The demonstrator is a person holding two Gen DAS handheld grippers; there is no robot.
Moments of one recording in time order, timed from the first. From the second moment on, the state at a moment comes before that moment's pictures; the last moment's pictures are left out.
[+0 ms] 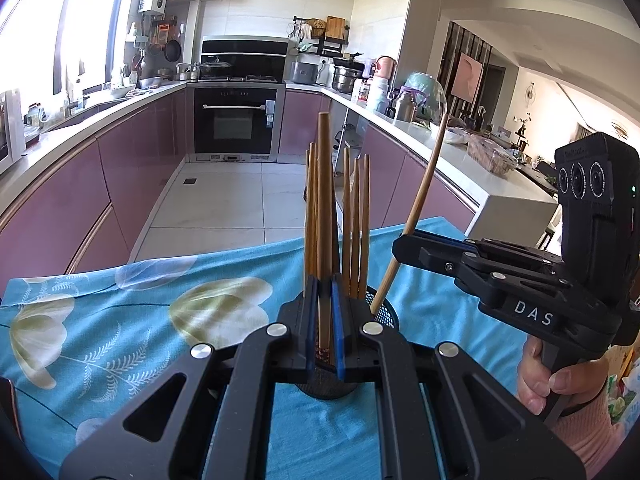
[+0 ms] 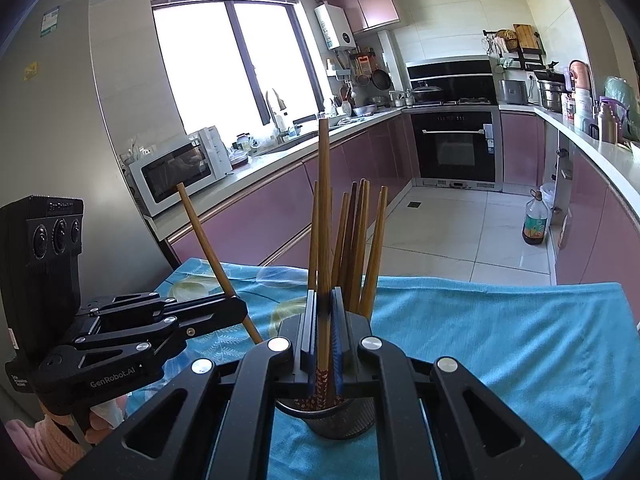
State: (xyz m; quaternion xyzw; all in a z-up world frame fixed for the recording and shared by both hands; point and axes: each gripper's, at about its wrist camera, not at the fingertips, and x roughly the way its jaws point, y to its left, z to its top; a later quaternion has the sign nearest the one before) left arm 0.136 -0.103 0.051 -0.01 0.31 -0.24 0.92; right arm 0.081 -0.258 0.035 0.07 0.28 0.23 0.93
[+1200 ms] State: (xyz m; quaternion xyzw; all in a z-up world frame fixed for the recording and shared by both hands) left arm 0.158 -0.110 0.041 0.00 0.32 -0.23 0.92; right arm 0.093 -0.251 0.022 0.07 0.30 0.23 0.92
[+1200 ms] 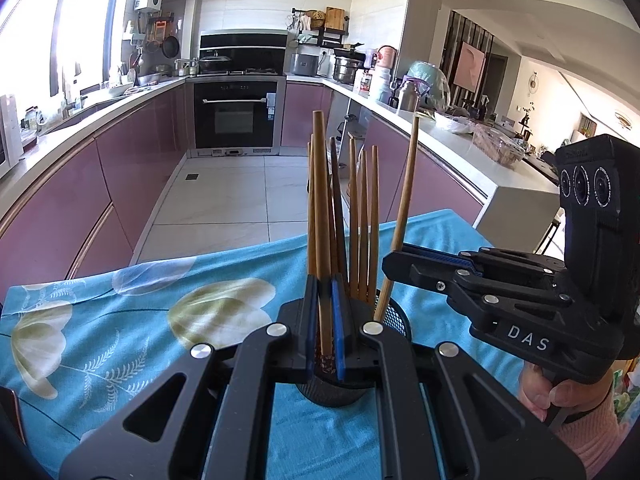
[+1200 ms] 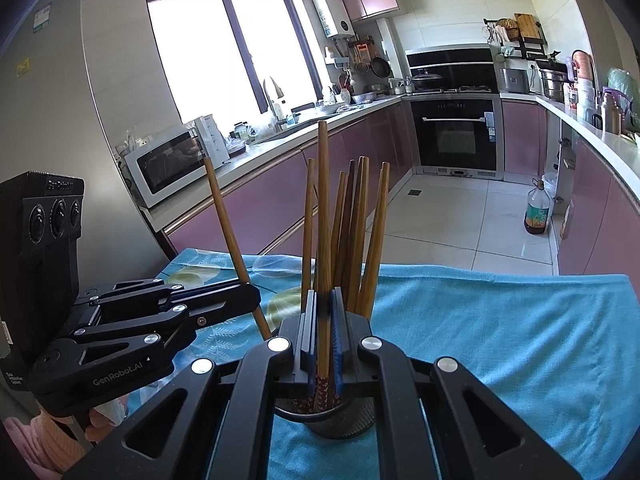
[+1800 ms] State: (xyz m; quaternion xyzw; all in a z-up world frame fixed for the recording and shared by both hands) left arm 0.182 -0.120 0.028 0.02 0.34 -0.24 0.91; right arm 0.104 -0.250 0.017 0.08 0.31 0.23 0.92
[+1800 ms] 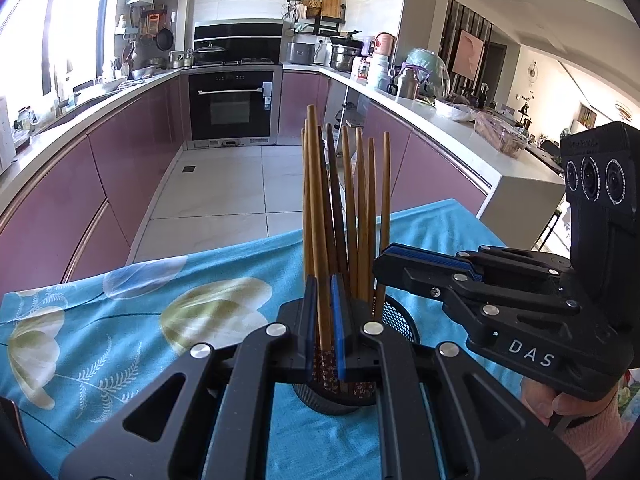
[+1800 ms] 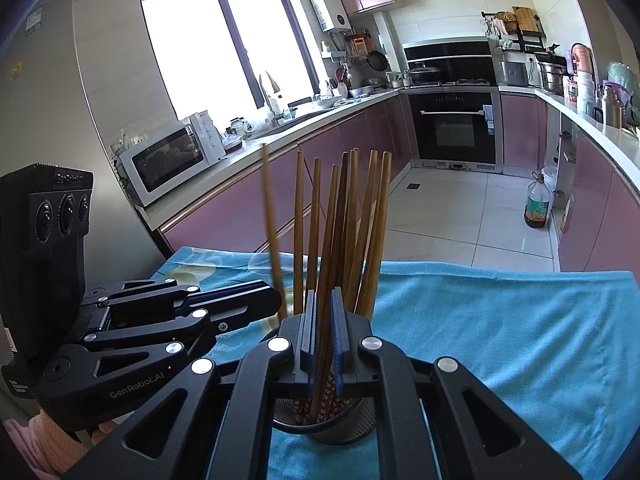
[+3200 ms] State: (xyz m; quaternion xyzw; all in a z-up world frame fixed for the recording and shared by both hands) left arm 0.045 -0.014 -0.004 0.00 0.19 -0.07 0.98; right arm 0.002 -0.226 -0.013 0.02 0.21 0.15 0.97
